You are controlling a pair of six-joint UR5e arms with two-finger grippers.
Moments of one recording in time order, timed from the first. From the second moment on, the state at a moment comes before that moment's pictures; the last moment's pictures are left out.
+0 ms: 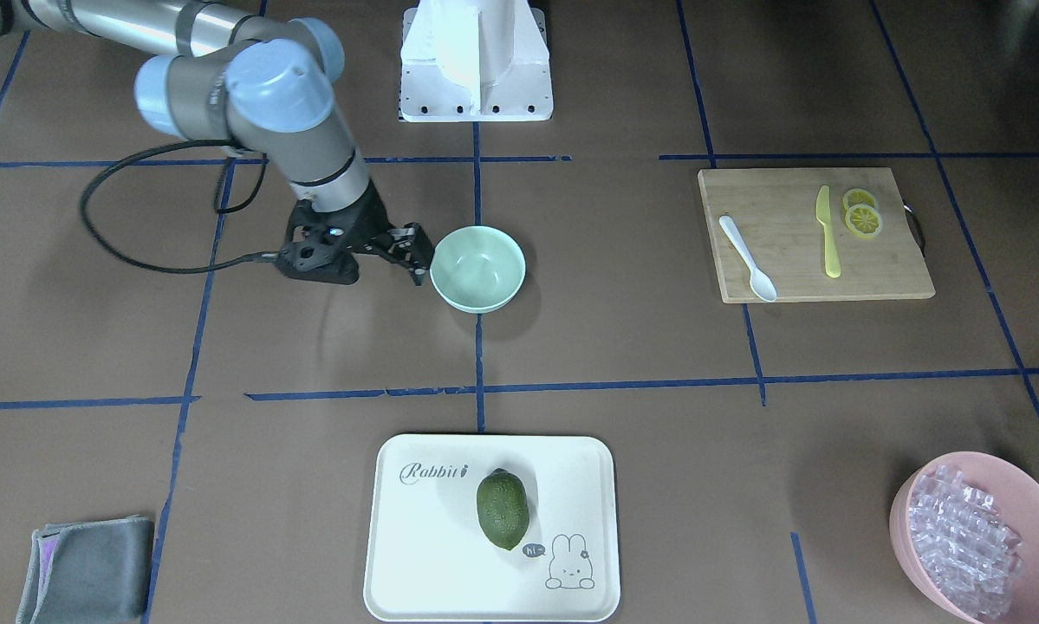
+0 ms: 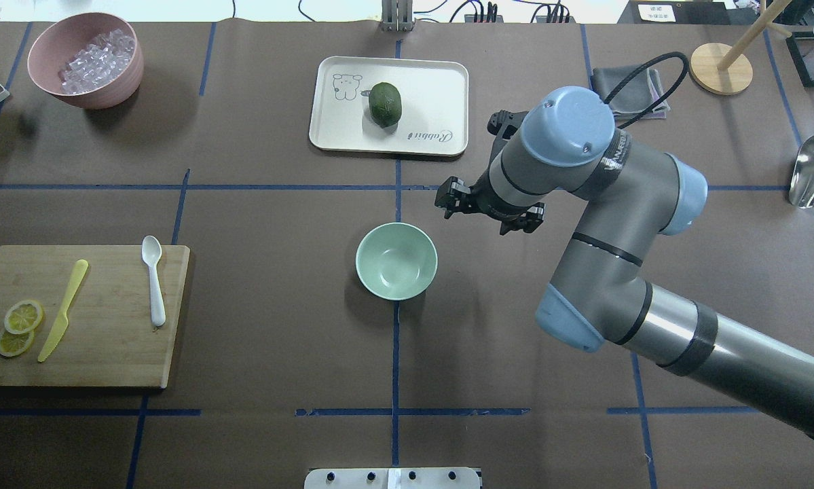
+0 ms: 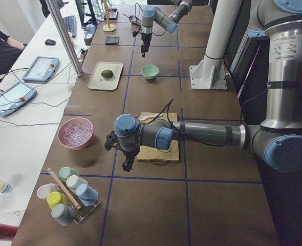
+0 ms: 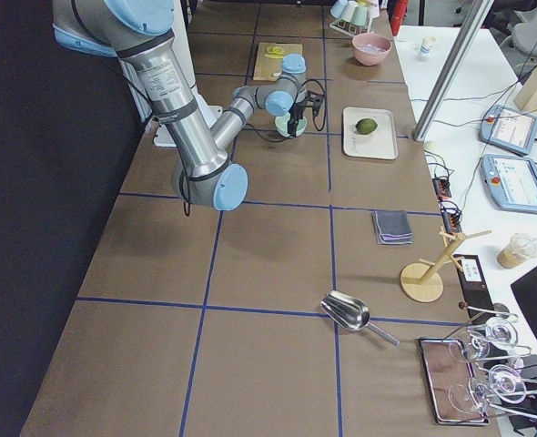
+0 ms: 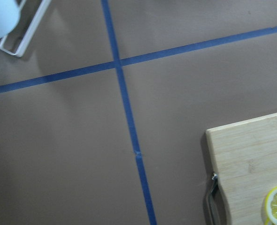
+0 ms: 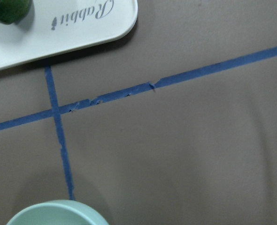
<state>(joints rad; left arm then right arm) -1.45 -1.54 -1.66 -1.69 -2.40 0.09 0.68 -1.02 1.71 -1.41 2.01 1.34</state>
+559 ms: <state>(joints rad) -1.44 -1.61 -1.65 -1.70 -2.40 0.08 0.95 -1.26 1.72 -1.41 2.18 0.77</state>
